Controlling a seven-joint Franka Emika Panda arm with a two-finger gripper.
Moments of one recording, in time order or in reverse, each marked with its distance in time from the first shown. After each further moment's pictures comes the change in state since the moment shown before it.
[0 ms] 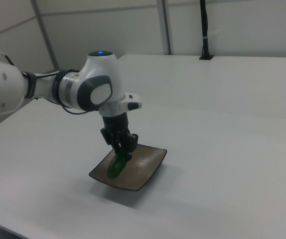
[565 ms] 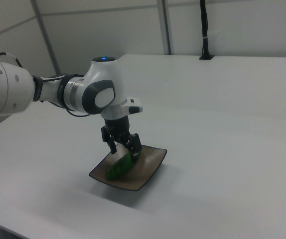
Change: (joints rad) arm 0.006 0.083 0.020 0.038 -0.001 0.020 0.056
